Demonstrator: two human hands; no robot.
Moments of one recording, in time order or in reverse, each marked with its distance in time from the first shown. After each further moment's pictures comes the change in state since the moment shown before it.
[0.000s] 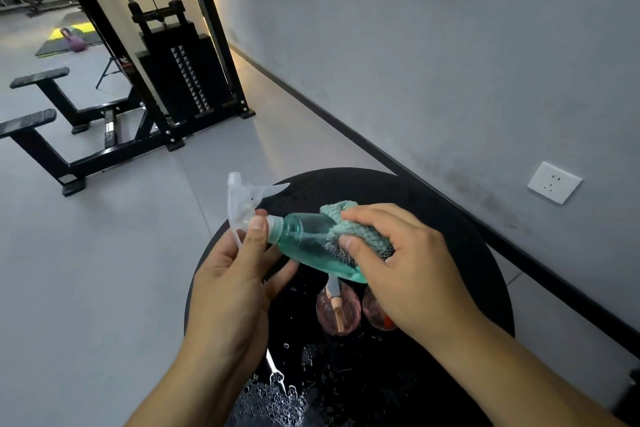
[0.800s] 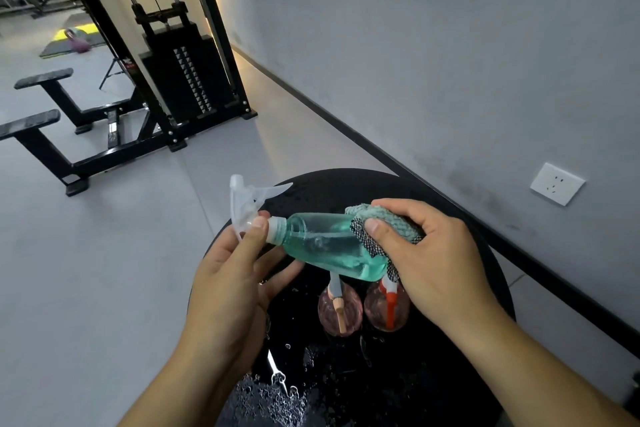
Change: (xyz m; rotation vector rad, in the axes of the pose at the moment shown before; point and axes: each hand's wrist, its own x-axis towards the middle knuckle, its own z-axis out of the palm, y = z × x) left_hand 0.005 0.002 -0.006 0.006 -0.021 -0.036; right_hand 0.006 0.014 -0.012 0.129 0.139 0.170
